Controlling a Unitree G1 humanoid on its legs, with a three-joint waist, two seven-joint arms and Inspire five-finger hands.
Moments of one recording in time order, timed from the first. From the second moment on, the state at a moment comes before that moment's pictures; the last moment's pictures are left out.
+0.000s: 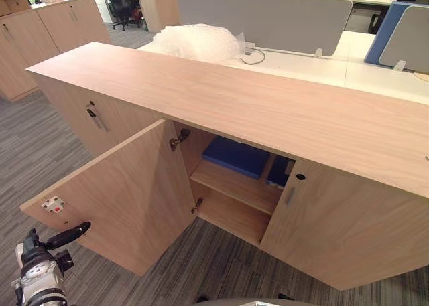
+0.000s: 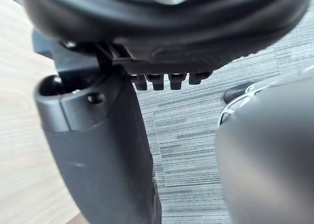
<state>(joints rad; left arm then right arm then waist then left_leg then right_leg) -0.11 0.53 0.65 0.97 -0.02 0.03 0.09 0.11 -0.04 -0.62 1.19 0.04 0.03 0.01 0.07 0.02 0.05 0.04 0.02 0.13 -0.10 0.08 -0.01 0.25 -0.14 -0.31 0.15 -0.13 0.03</state>
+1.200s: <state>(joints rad) 0.01 0.64 -0.57 -0.14 0.92 -0.41 0.13 0.10 -0.09 -0.33 1.19 -0.04 -0.03 -0.03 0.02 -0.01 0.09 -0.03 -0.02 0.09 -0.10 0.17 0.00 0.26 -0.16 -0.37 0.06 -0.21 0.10</state>
